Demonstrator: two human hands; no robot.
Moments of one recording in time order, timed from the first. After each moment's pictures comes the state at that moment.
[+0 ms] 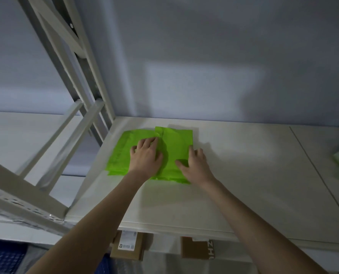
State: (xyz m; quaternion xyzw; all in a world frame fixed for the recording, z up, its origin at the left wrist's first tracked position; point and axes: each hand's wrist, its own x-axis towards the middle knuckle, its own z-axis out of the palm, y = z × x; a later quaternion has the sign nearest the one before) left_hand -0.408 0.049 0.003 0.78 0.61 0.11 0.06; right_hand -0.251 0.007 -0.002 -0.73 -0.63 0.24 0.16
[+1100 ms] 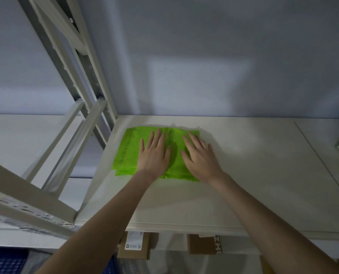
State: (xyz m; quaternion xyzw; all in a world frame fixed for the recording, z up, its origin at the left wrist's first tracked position) left_hand -0.415 0.052 0.001 0.80 0.58 0.11 0.11; right_hand -0.263 0.015 0.003 -0.69 -0.70 0.12 0.13
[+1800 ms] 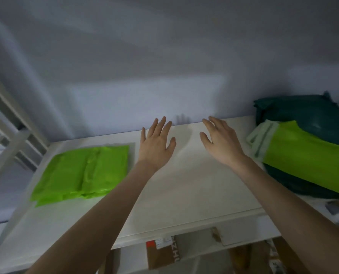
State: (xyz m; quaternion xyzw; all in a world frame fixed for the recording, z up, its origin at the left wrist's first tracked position) left_hand -0.203 0.006 0.067 0.87 0.45 0.19 0.07; right_hand -0.025 -0.071 0.086 -0.78 -0.61 -0.05 0.17
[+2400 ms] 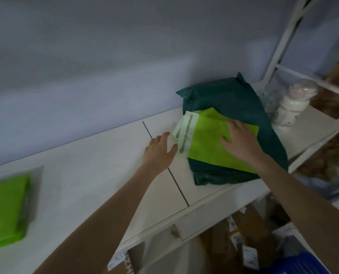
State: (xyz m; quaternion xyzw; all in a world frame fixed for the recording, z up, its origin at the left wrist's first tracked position) left_hand 0.034 -0.061 0.025 0.89 0.38 0.11 0.23; right_hand 0.218 -0.201 0.057 -0.89 -0.44 0.01 0.13
